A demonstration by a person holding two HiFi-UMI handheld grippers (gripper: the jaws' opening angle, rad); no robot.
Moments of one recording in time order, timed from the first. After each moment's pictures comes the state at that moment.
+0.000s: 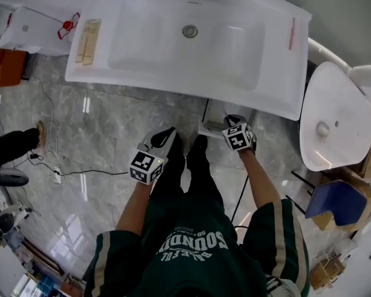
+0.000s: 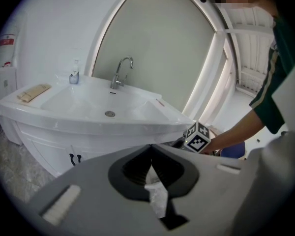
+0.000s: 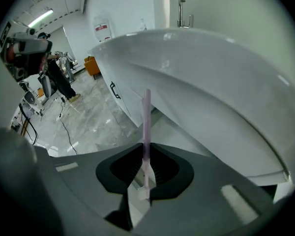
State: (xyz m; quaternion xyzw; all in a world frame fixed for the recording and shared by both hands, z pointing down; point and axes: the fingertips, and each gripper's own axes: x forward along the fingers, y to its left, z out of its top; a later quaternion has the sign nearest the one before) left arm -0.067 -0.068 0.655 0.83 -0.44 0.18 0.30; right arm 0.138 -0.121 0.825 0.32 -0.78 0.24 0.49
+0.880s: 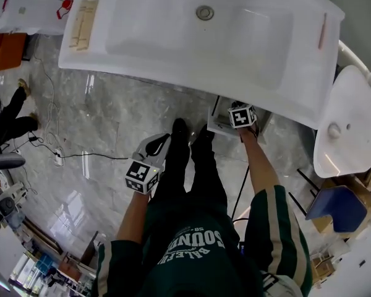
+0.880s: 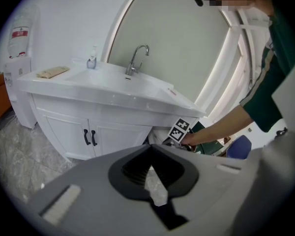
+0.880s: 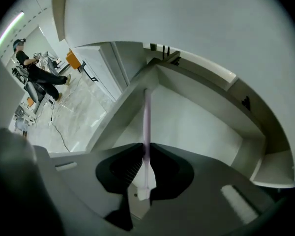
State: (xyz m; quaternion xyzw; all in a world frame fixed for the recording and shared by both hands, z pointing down) left arm -0.103 -0.021 0.712 0.78 -0.47 0.21 0.35; right arm 0.131 -0.145 0.953 0.33 -0.71 0.33 0.54
